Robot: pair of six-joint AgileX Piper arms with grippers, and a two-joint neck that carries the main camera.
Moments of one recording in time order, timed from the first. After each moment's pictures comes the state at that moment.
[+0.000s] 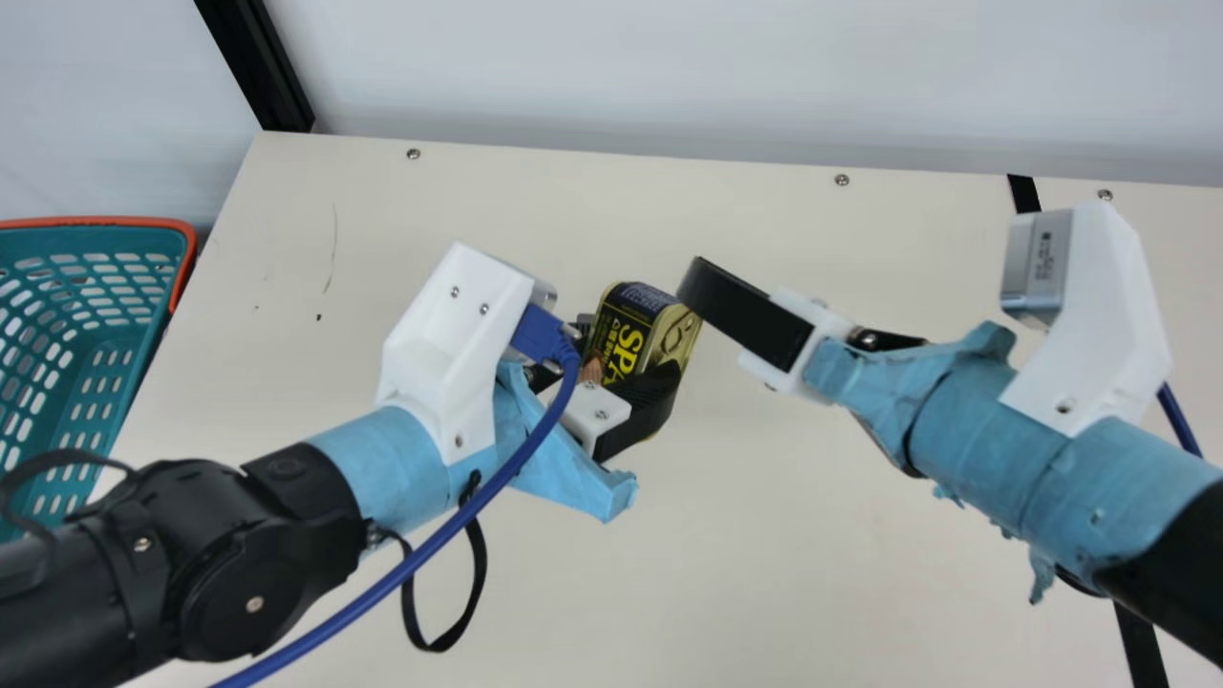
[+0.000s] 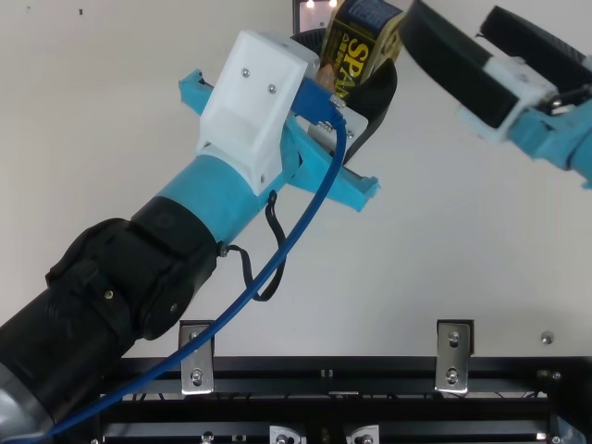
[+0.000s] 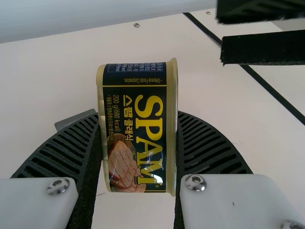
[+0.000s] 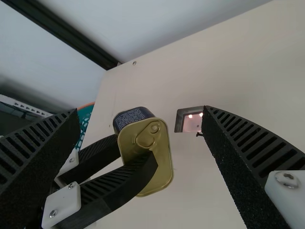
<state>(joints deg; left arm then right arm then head) -46.5 84.7 -44.4 -20.1 -4.2 3.0 13.5 67.7 -43.6 70.3 22.0 -35.3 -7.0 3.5</state>
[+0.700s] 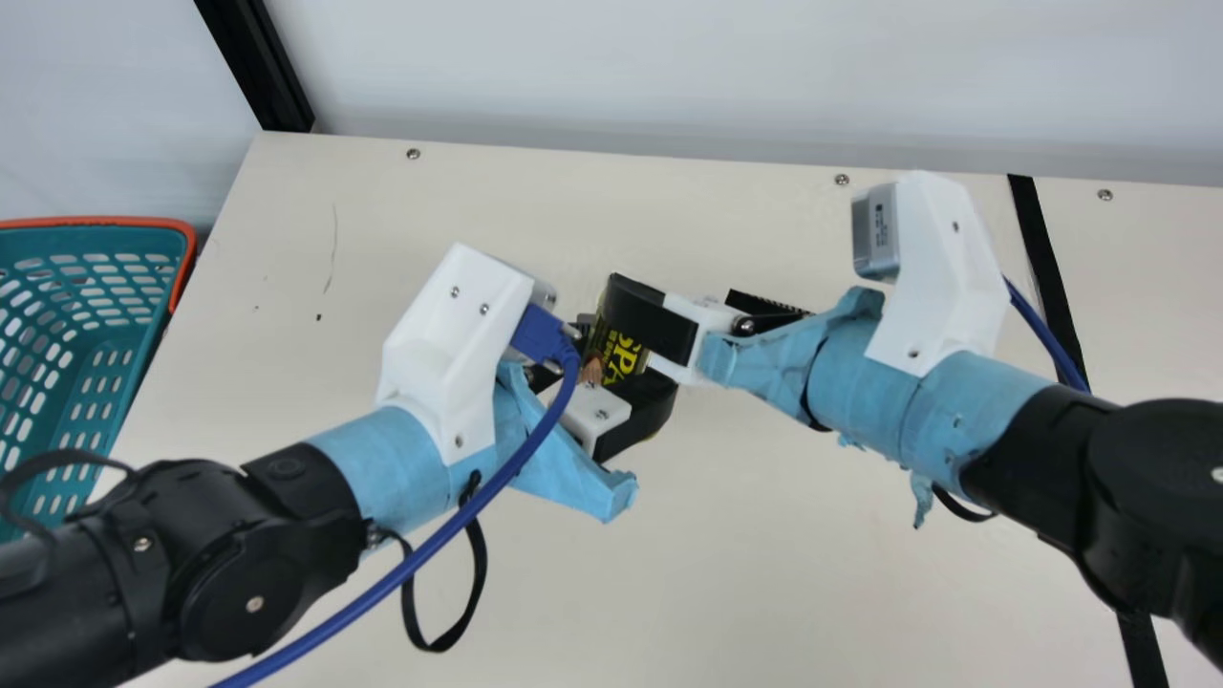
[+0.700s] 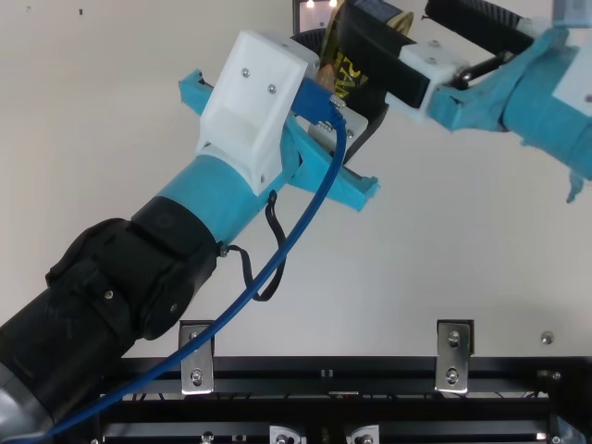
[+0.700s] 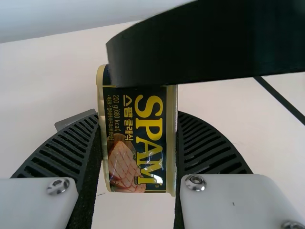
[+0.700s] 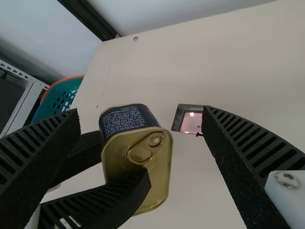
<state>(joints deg) -46.5 84.7 -44.4 -20.1 -4.2 3.0 17.3 79.9 -48.7 76.3 21.3 -50.5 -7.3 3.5</state>
